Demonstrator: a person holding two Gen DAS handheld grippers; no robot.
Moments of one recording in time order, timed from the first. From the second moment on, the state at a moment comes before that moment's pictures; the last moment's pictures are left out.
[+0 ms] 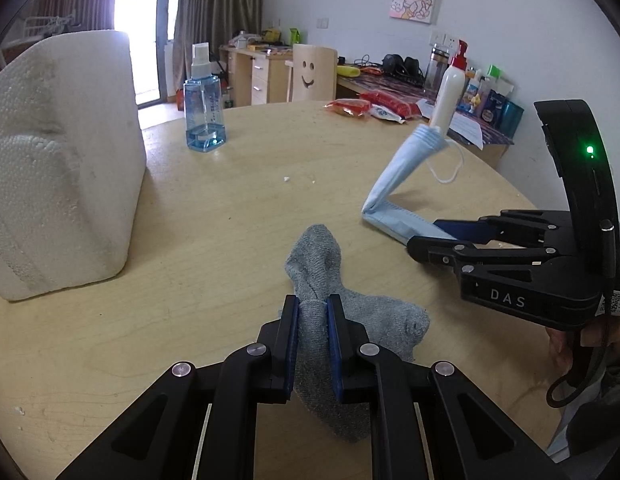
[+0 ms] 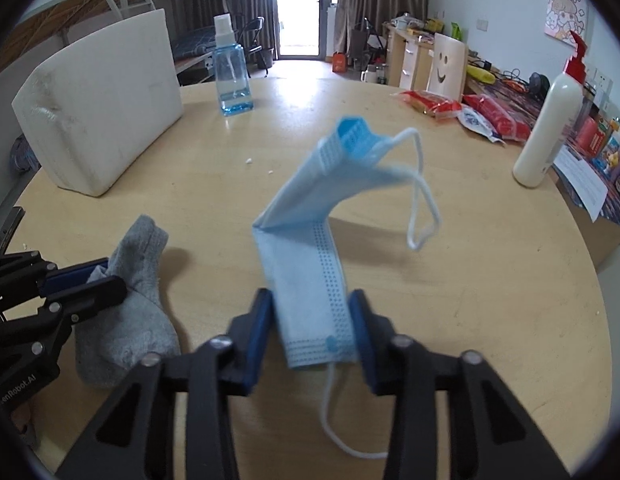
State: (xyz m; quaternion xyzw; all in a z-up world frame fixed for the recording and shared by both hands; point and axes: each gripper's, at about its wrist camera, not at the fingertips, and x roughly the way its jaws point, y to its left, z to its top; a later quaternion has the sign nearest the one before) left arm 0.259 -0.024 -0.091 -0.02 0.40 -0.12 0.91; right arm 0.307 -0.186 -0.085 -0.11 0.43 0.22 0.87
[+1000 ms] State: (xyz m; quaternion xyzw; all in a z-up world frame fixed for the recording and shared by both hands) left arm 0.191 -0.026 -0.027 0.01 0.30 -0.10 0.95; right arm 0.227 -0.218 -0.009 -0.03 0.31 0.24 0.92
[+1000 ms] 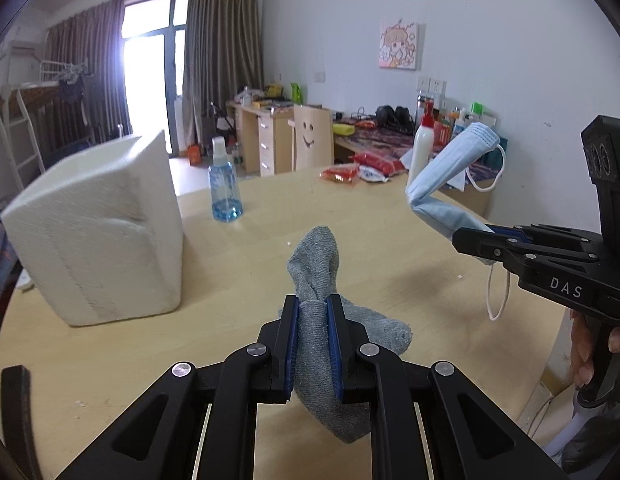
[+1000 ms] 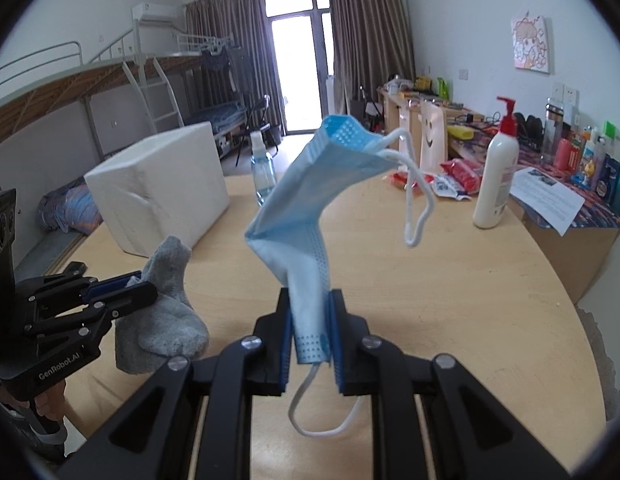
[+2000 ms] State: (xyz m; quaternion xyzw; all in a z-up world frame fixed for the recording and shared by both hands) left arm 0.081 -0.024 0.025 0.04 0.18 -0.07 0.98; right arm 0.139 -0.238 0.034 0.00 0.20 0.25 0.95
